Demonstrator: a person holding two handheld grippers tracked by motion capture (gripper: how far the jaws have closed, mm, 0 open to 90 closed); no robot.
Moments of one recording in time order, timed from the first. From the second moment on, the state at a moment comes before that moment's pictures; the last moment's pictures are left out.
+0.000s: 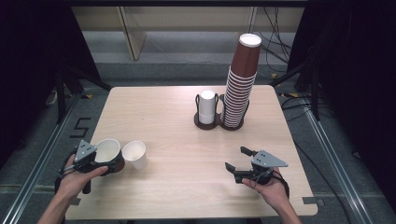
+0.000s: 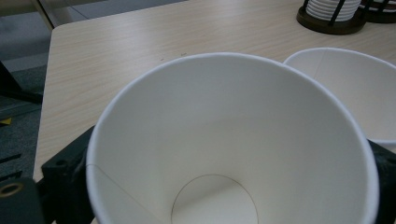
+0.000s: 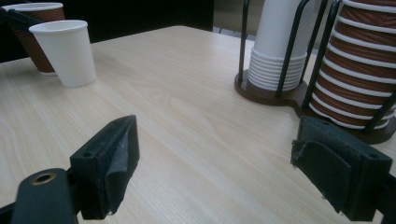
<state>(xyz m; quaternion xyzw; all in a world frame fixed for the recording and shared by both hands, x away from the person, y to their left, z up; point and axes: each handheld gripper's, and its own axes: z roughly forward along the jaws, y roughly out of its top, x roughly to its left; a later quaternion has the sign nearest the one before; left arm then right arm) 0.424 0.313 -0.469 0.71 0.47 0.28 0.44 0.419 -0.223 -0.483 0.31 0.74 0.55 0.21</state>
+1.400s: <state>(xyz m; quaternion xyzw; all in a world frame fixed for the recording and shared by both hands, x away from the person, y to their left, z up) 0.403 0.310 -0.442 0.69 0.44 0.30 0.49 0.419 -0.221 -0.483 0.31 0.75 0.55 0.21</state>
